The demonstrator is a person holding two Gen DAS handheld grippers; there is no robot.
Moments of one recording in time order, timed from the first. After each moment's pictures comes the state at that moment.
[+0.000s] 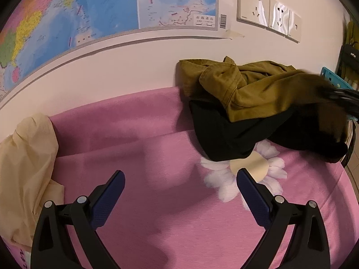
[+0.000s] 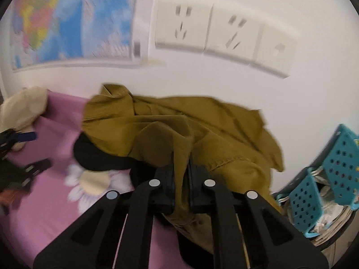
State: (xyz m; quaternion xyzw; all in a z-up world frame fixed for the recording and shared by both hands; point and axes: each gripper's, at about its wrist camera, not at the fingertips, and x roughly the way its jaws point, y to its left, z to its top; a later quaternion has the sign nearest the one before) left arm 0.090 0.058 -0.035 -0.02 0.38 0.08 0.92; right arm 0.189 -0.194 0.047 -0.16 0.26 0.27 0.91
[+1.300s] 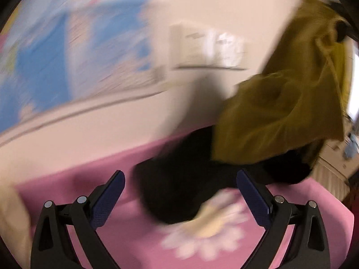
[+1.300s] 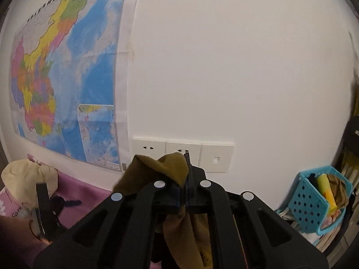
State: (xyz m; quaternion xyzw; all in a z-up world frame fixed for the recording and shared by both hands) left arm 0.133 0.016 -0.002 0.02 0.25 -0.10 0.96; right arm 0.158 -0.247 0.241 -0.07 0.11 0.24 0.96
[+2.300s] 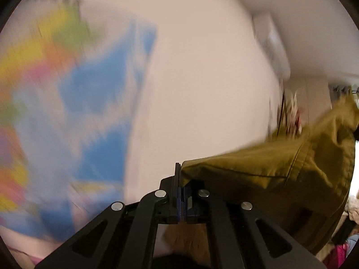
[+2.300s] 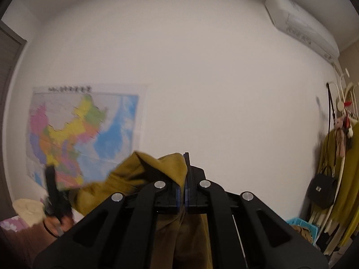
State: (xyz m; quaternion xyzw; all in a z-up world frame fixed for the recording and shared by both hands) left arm 0.064 -0.009 0.285 -0.07 -0.04 -0.11 0.99; right arm -0.058 -0.364 0.402 -0.03 -0.11 0.24 0.96
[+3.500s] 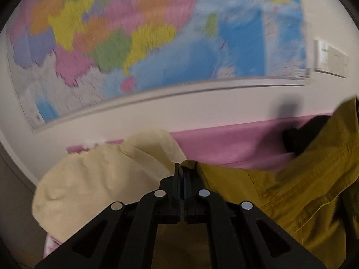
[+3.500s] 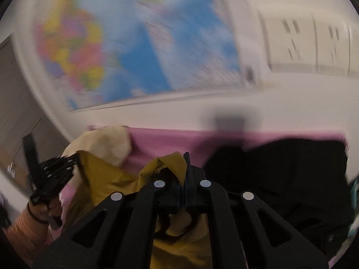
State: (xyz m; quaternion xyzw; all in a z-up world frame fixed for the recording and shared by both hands) left arm 0.061 0.222 0.020 0.00 0.35 0.23 0.91; right arm 0.181 -0.084 0.073 0.00 0.35 0.43 0.83
